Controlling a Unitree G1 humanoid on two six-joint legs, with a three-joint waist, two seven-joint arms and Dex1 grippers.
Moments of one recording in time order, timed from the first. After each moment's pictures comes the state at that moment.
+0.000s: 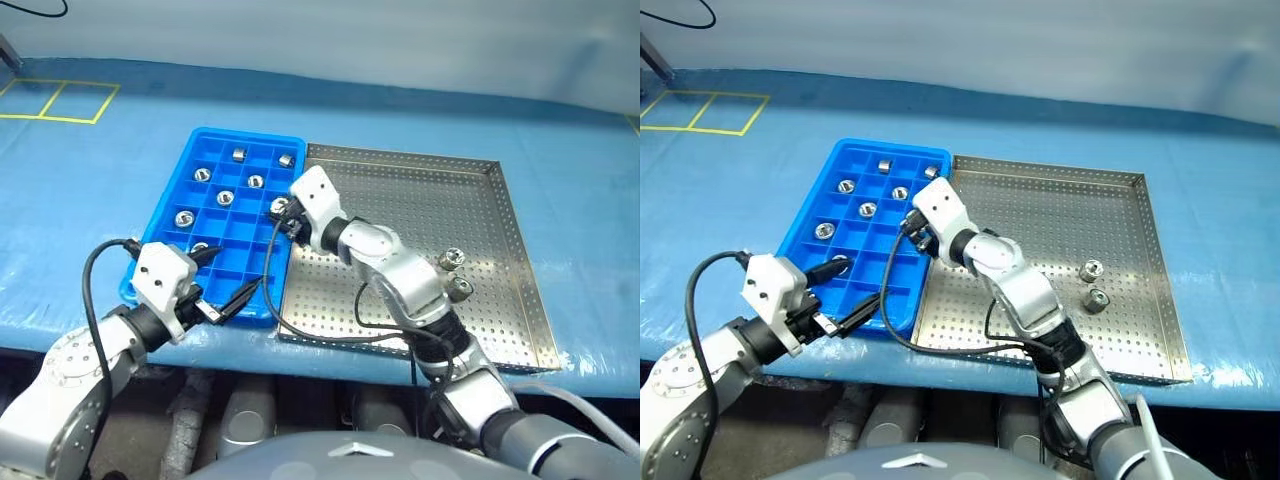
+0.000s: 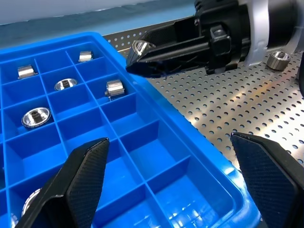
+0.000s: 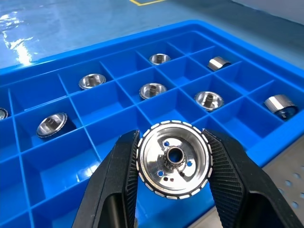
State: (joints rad) left arm 0.30 0.58 0.24 -0.88 -0.56 0.76 -0.47; right arm -0.53 -0.07 0.40 -0.09 0.14 0.67 0.35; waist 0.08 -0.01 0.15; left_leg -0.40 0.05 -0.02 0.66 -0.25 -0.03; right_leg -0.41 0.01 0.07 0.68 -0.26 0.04
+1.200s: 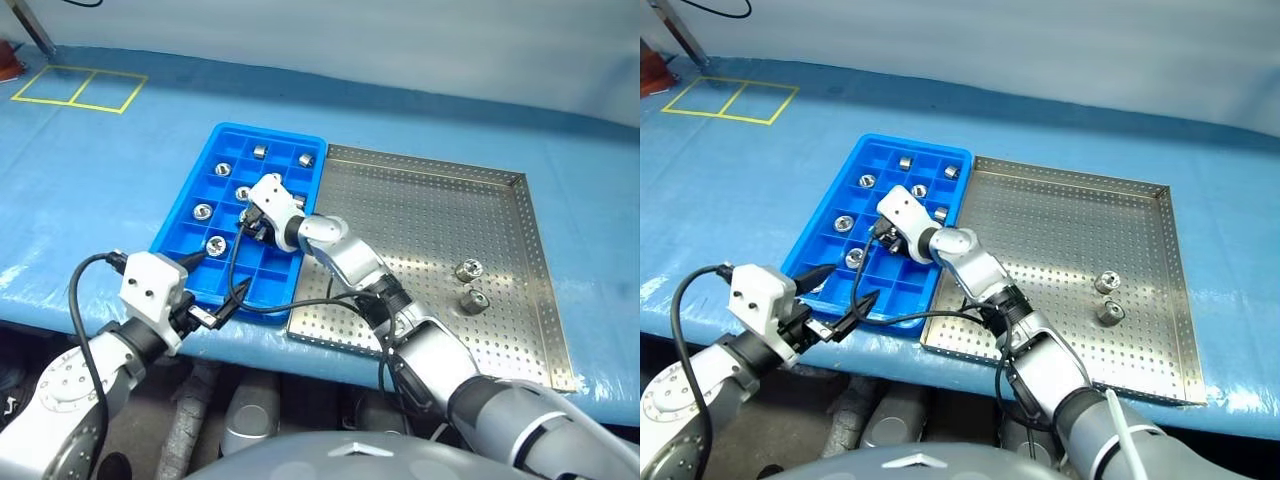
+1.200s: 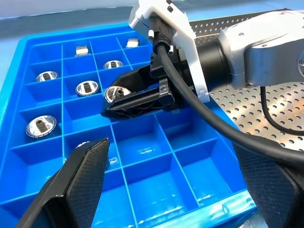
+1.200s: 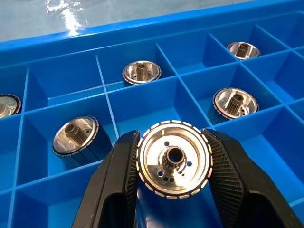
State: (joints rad) left arm 0.38 0.55 0.26 -0.96 -0.58 0.76 -0.35; right arm -0.73 0.09 0.38 0.48 0.01 0.37 0.48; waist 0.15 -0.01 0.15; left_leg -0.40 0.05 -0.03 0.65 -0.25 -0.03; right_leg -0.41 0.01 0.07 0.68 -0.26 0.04
